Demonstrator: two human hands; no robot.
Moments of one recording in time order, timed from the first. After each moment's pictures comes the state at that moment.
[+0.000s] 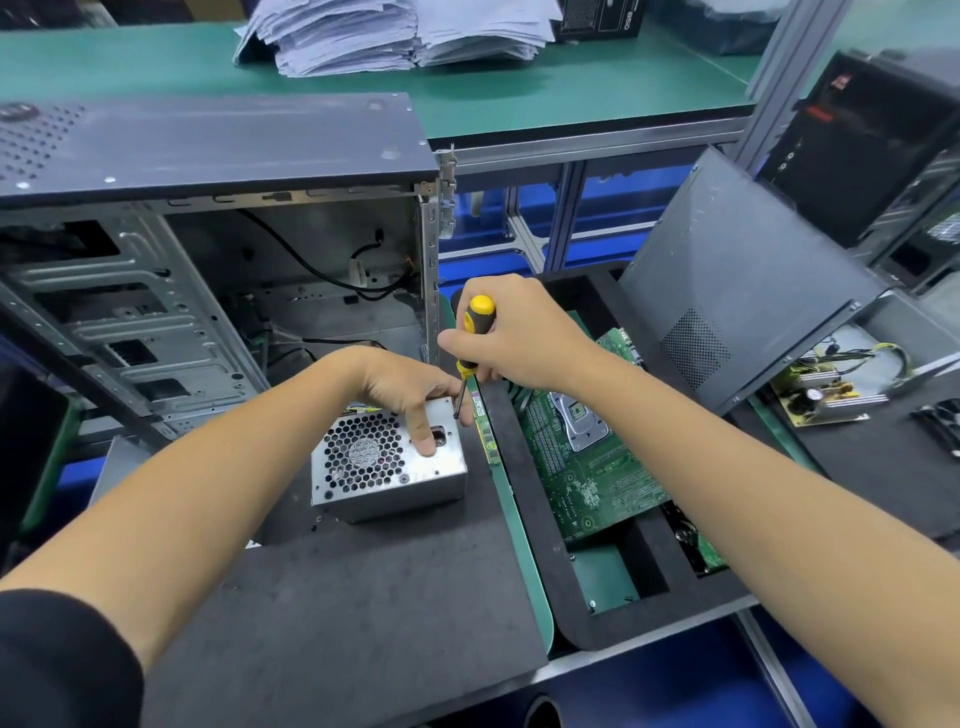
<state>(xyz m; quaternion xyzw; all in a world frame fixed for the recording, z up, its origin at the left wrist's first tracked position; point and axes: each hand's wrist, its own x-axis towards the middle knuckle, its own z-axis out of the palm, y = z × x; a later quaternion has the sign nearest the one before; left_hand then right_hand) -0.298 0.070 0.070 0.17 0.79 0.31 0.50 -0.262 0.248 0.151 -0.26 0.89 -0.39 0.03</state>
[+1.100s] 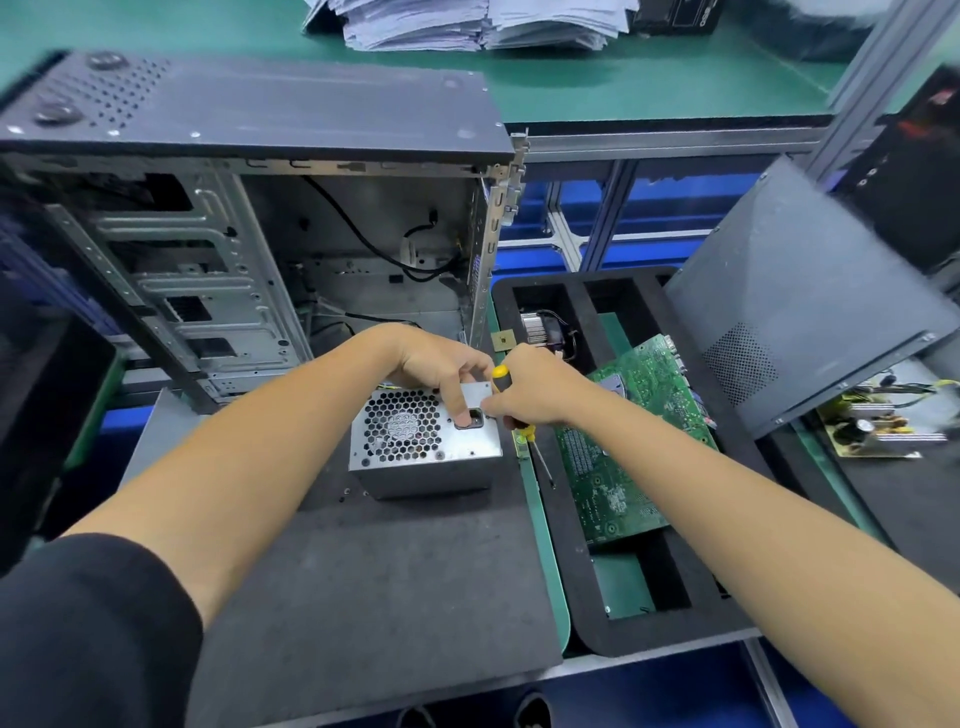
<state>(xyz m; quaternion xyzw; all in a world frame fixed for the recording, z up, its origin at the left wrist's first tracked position) -0.297 0.055 0.065 0.11 0.77 0.39 0.49 -0.269 0.225 0.085 -0.18 0.92 -0.22 0.25</state>
